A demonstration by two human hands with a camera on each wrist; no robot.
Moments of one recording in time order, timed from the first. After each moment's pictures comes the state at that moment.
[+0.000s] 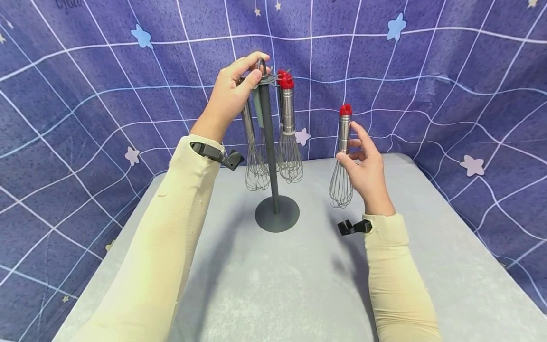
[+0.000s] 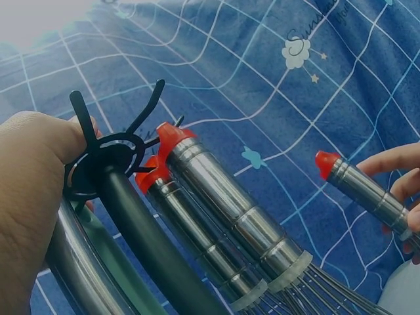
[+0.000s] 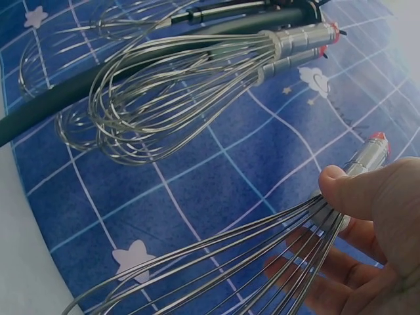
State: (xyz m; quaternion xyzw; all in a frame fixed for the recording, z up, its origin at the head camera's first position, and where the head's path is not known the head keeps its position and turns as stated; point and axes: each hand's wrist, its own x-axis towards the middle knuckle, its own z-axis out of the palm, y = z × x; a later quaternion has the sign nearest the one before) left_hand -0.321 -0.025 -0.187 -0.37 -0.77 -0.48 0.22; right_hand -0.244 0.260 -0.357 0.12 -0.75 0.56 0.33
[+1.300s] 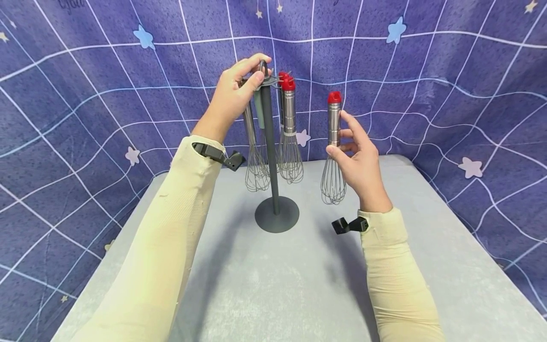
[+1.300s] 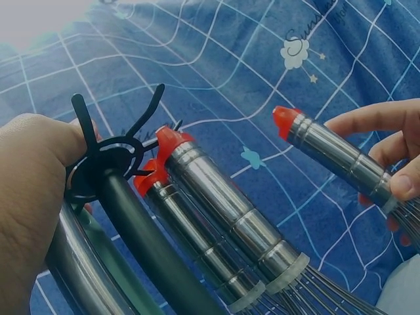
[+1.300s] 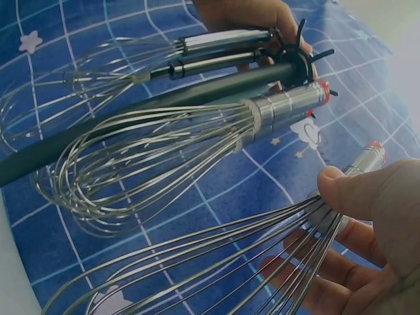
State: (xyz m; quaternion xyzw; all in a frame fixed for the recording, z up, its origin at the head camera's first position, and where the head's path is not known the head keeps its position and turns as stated) left_hand -0.322 -0.027 -0.188 -0.37 -0.77 -0.46 0.23; right_hand -0.228 0.236 -0.322 0.18 -0.73 0.55 0.35
